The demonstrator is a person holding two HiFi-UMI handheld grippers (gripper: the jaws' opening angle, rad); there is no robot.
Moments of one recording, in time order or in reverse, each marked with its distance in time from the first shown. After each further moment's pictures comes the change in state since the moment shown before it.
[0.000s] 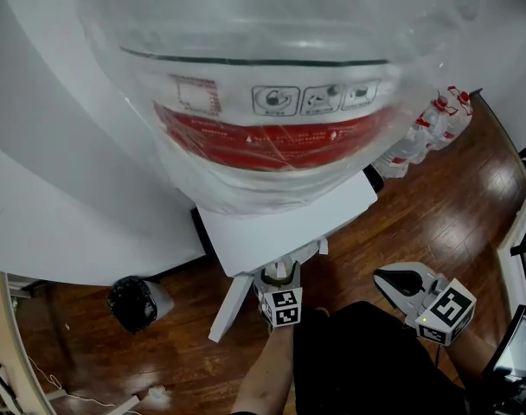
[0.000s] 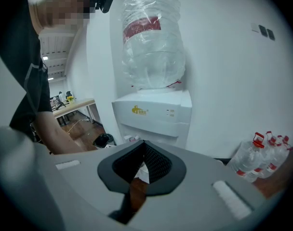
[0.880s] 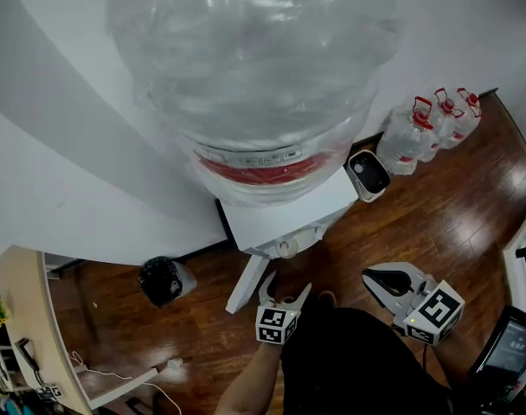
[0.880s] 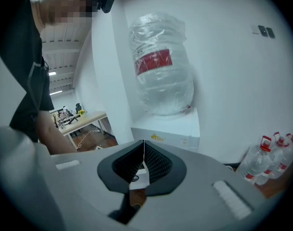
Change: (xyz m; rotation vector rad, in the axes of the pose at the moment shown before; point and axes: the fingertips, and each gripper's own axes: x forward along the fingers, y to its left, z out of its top) left arm -0.162 -0.075 0.090 -0.039 -0.004 -0.284; right arm -0.079 0.034 0.084 0.046 -0.098 0.111
